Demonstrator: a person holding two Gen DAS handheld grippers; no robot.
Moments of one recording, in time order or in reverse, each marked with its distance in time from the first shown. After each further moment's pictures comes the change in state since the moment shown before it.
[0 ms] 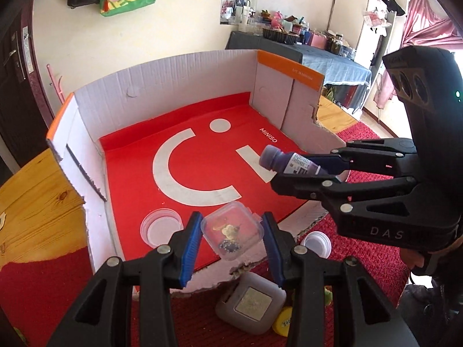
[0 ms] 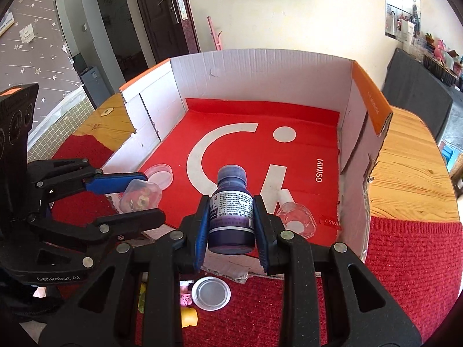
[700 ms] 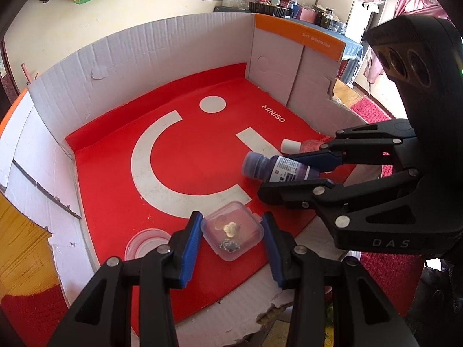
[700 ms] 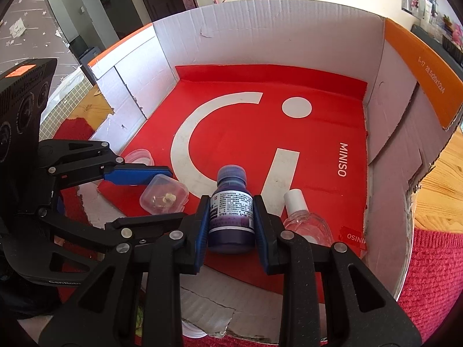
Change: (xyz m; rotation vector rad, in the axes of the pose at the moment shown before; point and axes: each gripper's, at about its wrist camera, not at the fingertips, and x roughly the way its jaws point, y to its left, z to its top) left arm 0.045 0.012 0.011 0.063 0.116 -0.050; right arm 0.051 -0.016 0.006 0.009 0.155 0.056
